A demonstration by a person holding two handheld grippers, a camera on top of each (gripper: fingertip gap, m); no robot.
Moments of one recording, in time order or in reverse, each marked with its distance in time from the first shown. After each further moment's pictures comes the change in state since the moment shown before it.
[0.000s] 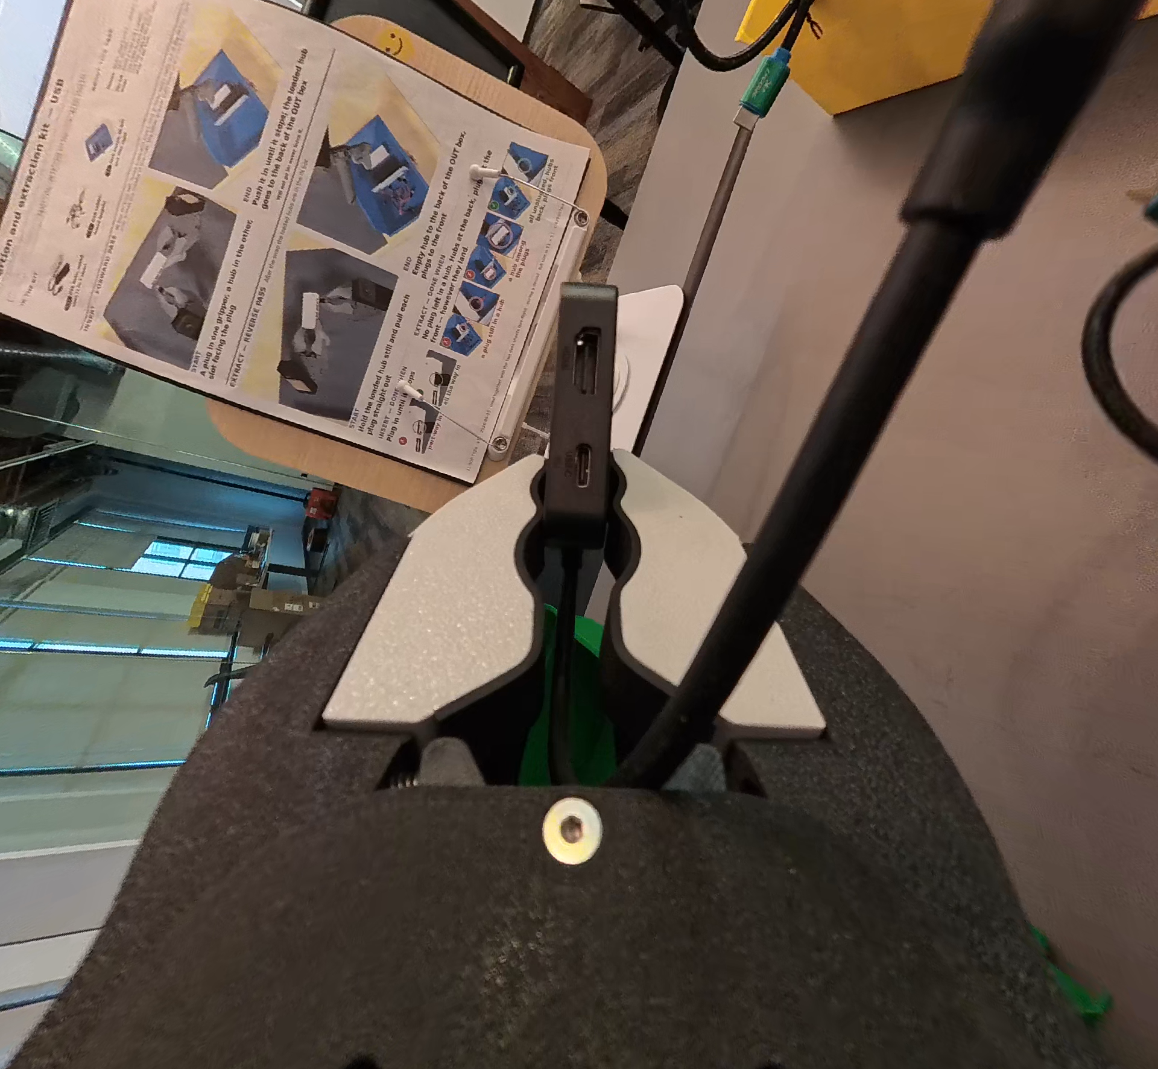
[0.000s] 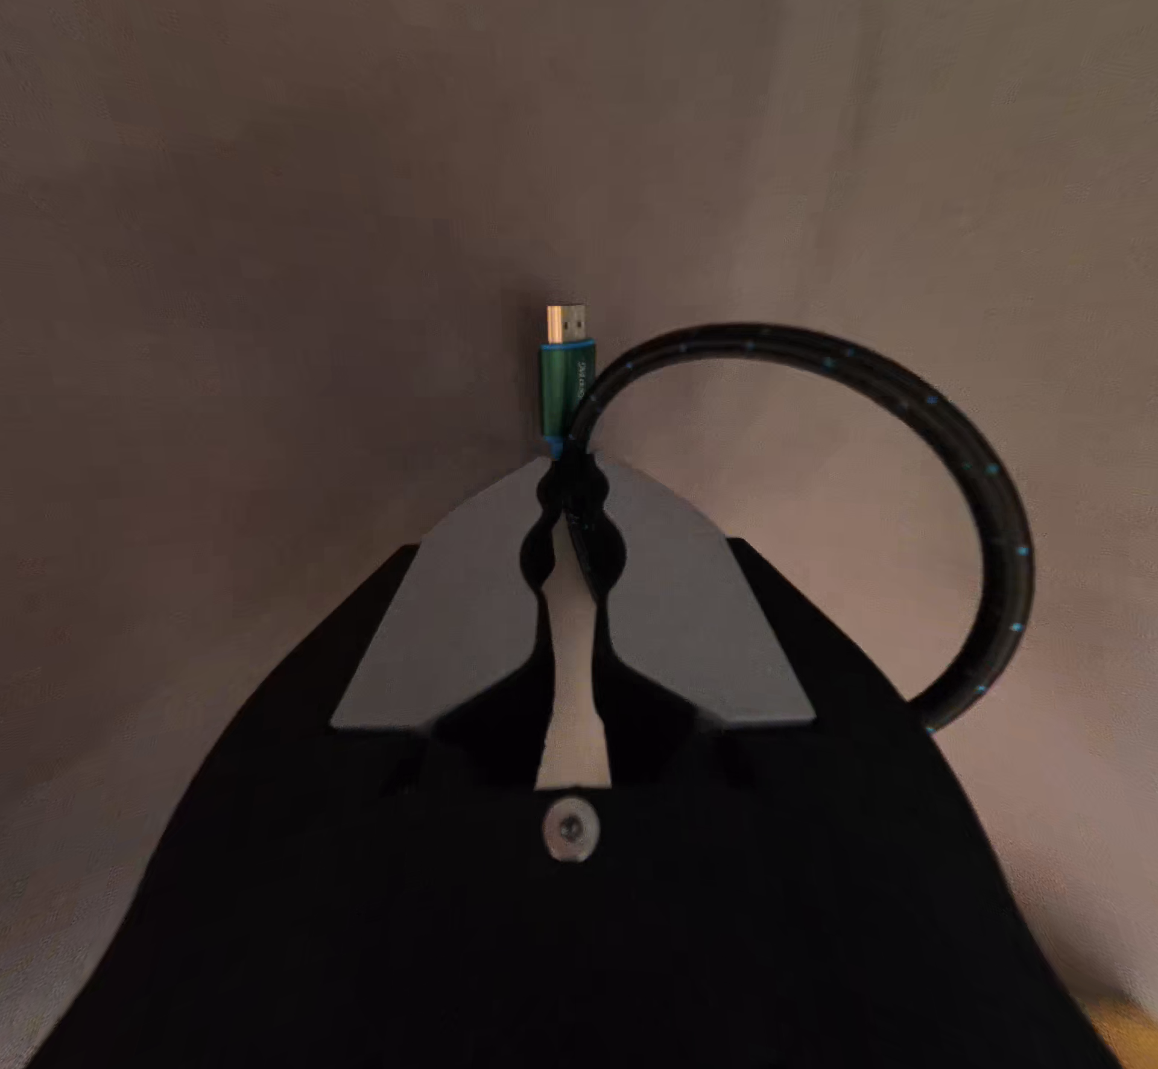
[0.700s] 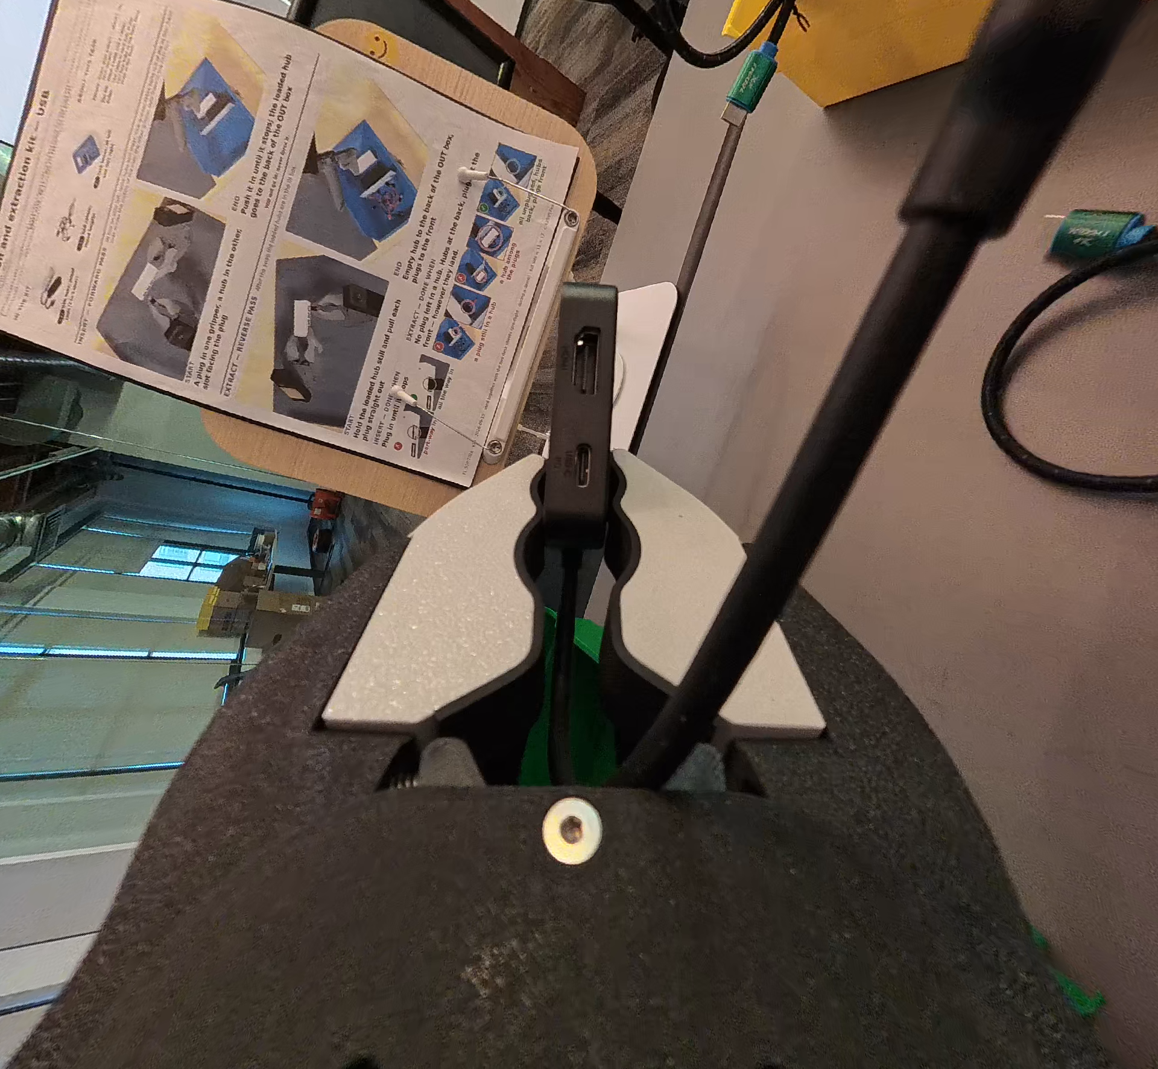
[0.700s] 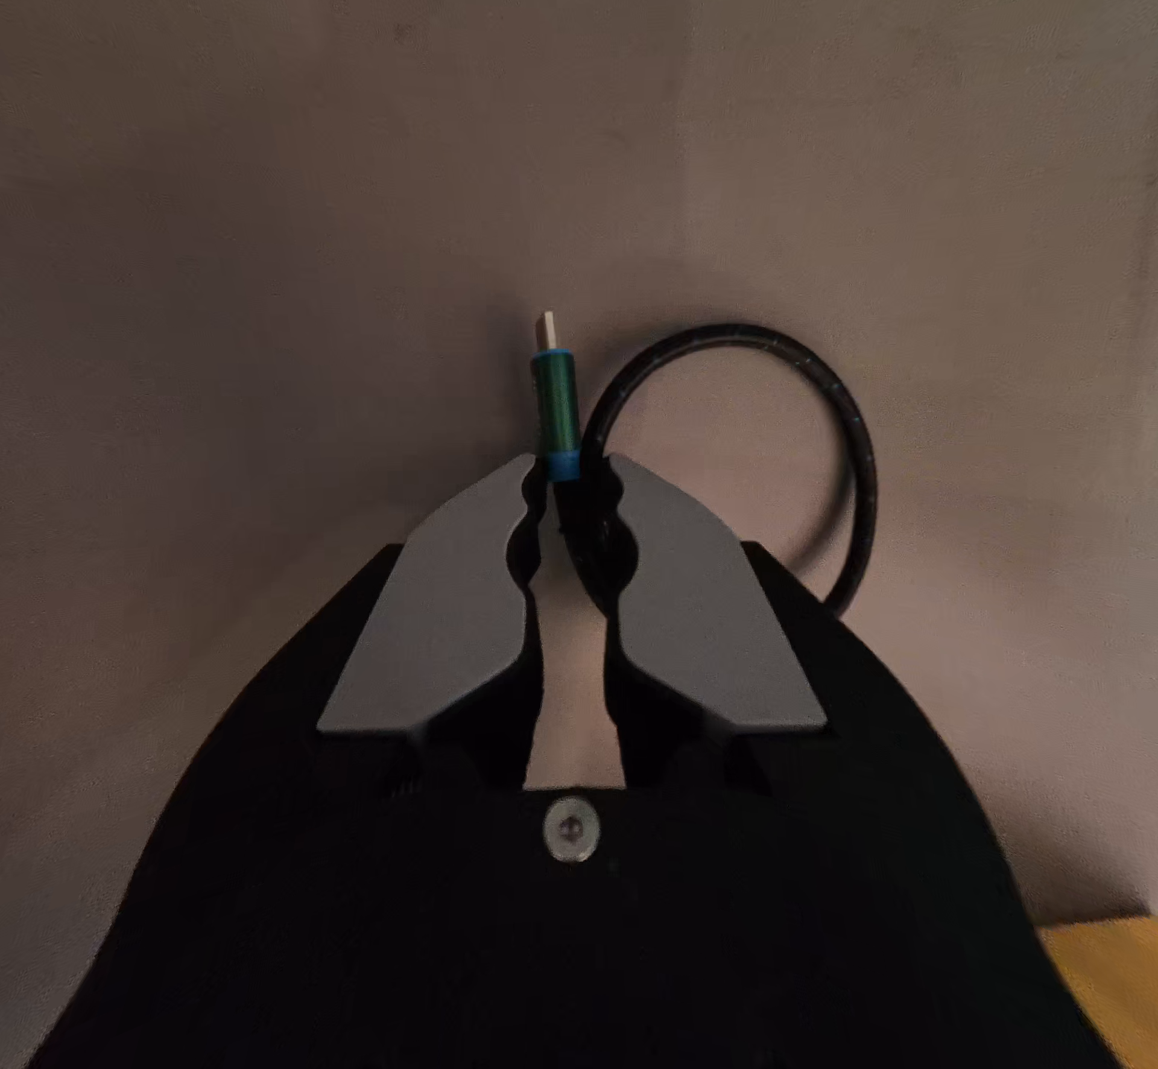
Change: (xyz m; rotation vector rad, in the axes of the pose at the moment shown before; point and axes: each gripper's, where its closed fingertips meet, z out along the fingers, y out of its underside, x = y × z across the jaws) left arm 0.006 -0.003 0.002 -0.009 0.006 0.021; right arm 0.017 0.015 0.002 0.010 0.121 0.073
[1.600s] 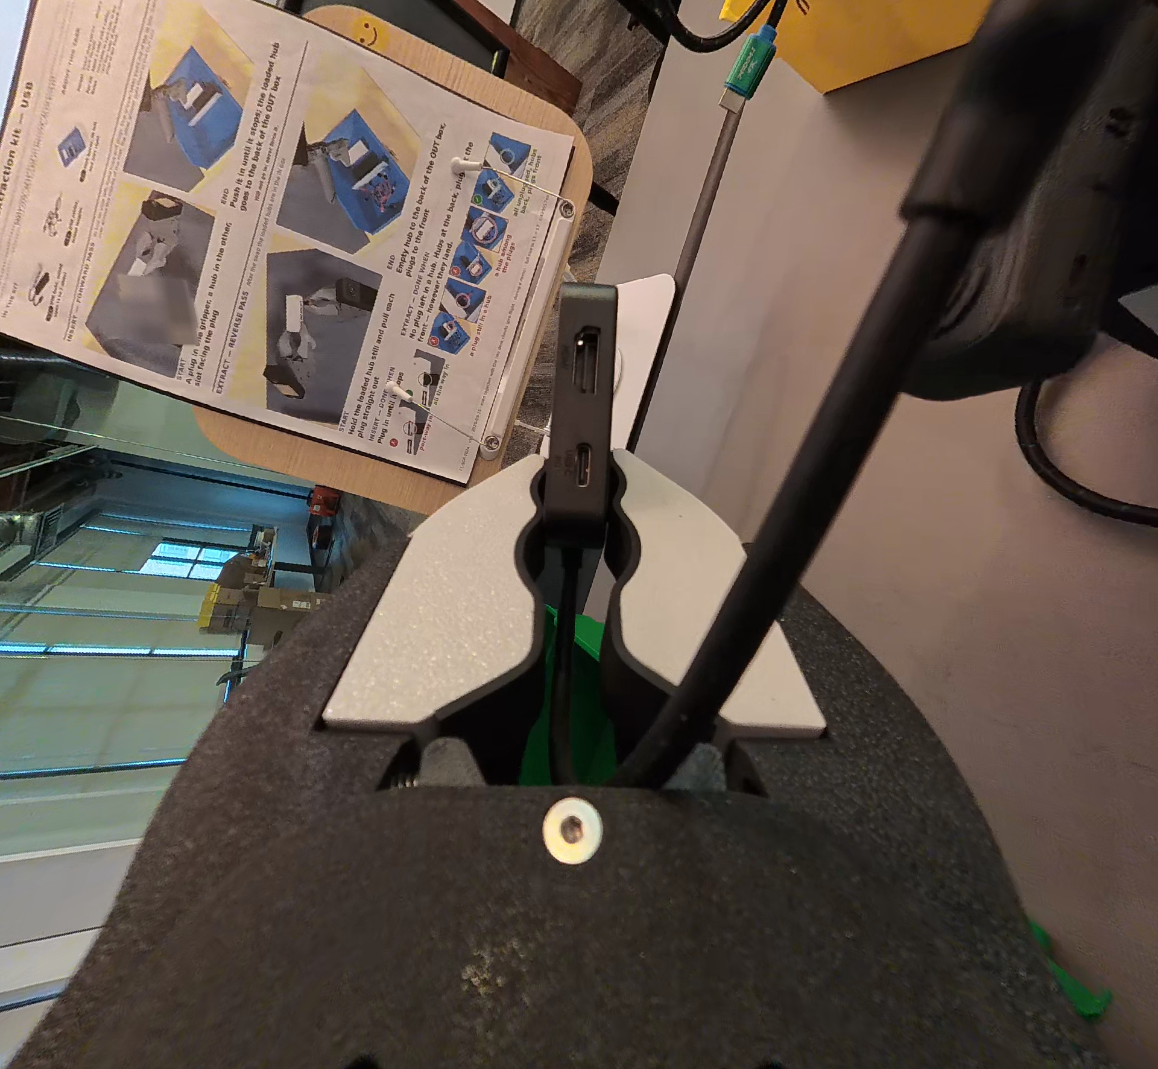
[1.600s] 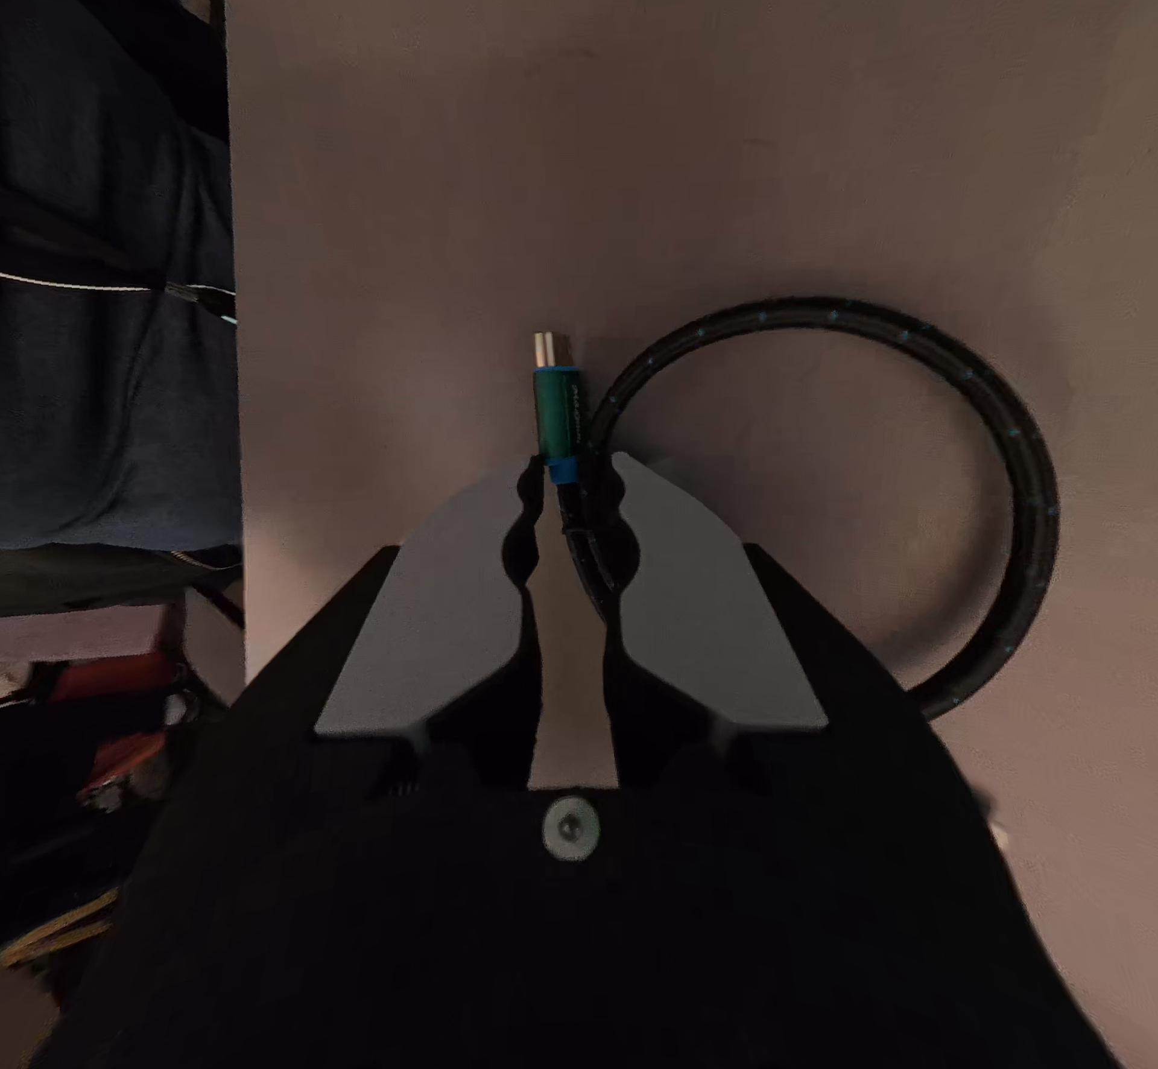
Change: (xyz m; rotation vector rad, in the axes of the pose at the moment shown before) left arm 0.002 0.002 0.003 -0.012 0.005 0.006; right arm -0.026 -0.011 -0.004 -0.011 -0.677 0.171
